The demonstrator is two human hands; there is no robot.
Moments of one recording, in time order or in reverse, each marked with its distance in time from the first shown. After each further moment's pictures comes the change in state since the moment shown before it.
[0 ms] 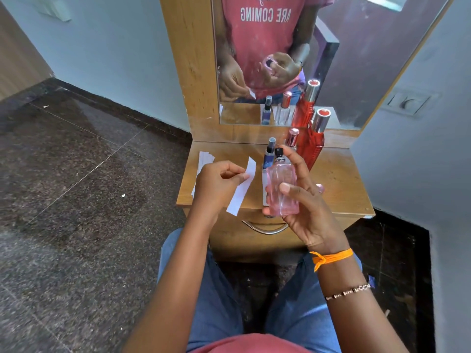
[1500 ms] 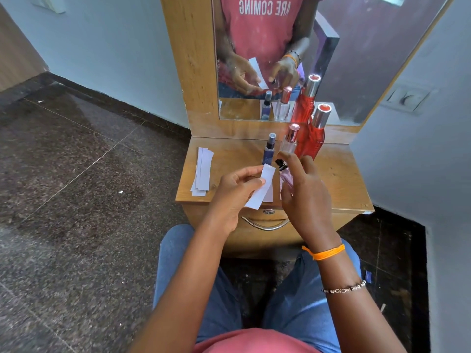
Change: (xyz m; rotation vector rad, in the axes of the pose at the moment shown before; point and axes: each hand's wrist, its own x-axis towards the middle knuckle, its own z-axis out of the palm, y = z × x) left_hand -0.020 0.010 0.023 -0.387 -0.197 -0.299; right_hand 0.005 0.007 0.001 -1.645 0.455 -0.296
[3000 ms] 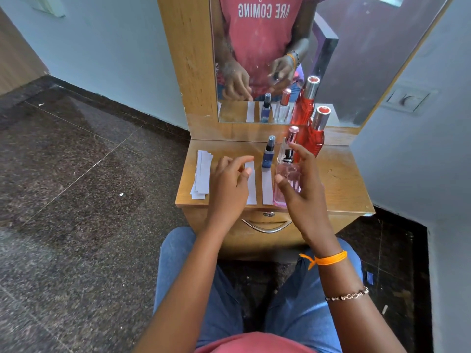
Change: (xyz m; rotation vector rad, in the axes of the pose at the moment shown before) left_hand 0.022 -0.011 -0.009 0.681 0.246 0.454; right_hand 0.000 -0.002 -0.001 0.667 -0.006 0.112
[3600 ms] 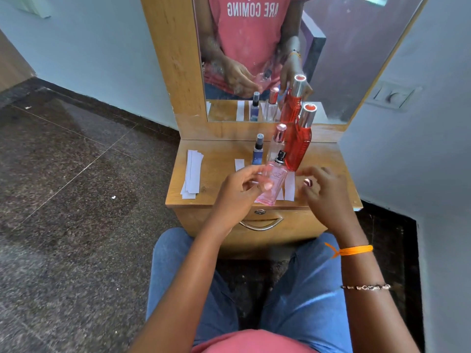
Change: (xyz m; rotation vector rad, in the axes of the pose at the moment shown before) left_hand -0.015 0.016 0.010 -0.455 -0.326 -0.058; right_hand 0.006 0.035 -0.051 -0.509 -0.009 0.105
